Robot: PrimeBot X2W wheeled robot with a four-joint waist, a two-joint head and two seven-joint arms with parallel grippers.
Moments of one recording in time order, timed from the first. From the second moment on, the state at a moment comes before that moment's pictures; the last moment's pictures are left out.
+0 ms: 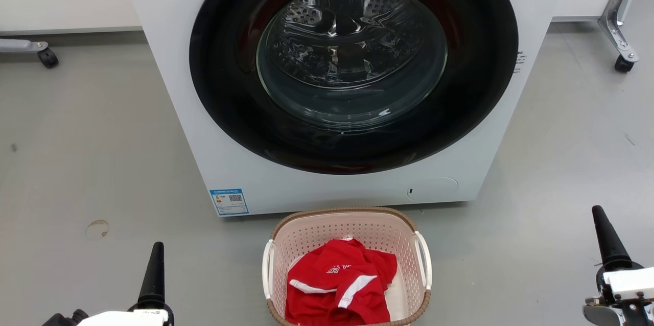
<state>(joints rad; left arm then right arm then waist) 0.01 0.03 0.03 0.24 -1.35 -0.08 0.00 -0.01 -0.02 -0.02 0.29 1.36 0.12 0.00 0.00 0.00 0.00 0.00</state>
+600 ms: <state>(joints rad) 0.02 0.09 -0.04 0.23 -1.05 0.00 -0.05 -0.02 -0.04 0.02 0.29 1.09 0.12 -0.05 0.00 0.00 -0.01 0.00</state>
